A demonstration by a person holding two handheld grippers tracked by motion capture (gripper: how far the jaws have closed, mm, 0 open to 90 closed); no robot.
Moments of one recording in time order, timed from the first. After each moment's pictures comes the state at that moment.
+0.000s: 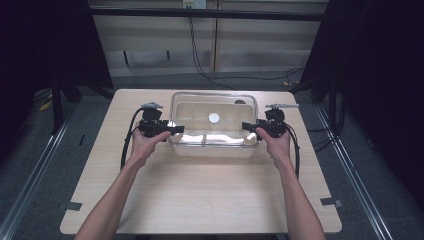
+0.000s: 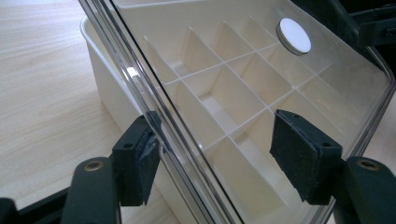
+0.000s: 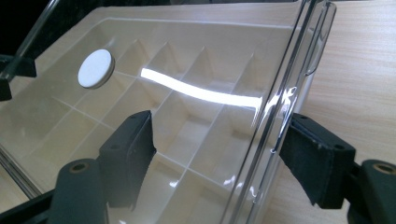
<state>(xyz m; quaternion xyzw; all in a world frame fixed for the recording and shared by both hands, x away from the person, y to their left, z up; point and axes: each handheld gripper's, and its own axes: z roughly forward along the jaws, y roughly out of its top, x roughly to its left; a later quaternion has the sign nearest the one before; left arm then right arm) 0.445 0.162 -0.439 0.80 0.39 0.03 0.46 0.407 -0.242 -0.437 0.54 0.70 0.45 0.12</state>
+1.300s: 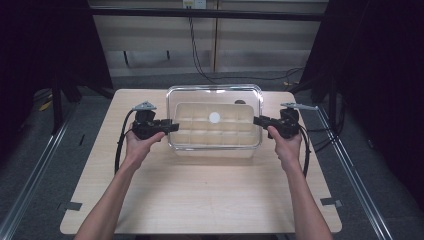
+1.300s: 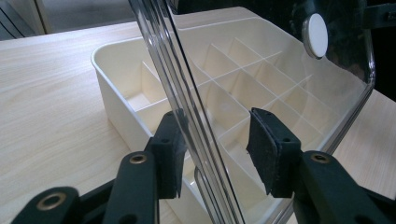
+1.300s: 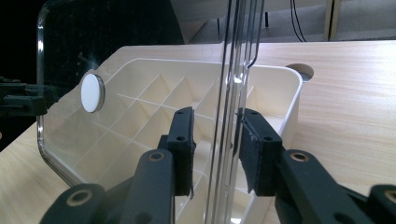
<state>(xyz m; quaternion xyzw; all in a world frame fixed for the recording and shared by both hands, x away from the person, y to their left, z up) 0.425 0.174 -0.423 0.79 0.36 0.07 0.49 0.379 -0.262 -0.409 0.53 0.67 0.50 0.14</state>
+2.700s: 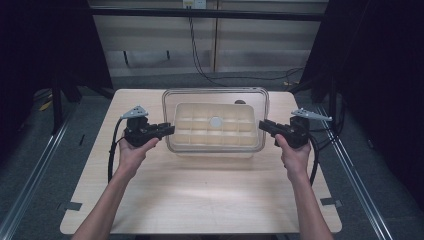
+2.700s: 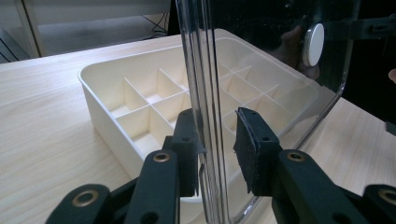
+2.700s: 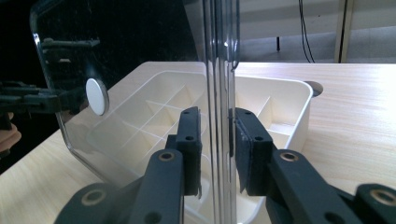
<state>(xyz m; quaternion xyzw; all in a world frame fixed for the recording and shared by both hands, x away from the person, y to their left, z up) 0.387 0.183 -0.406 0.77 0.34 0.08 0.53 0.336 -0.269 -0.394 0.49 0.66 0.55 0.16</state>
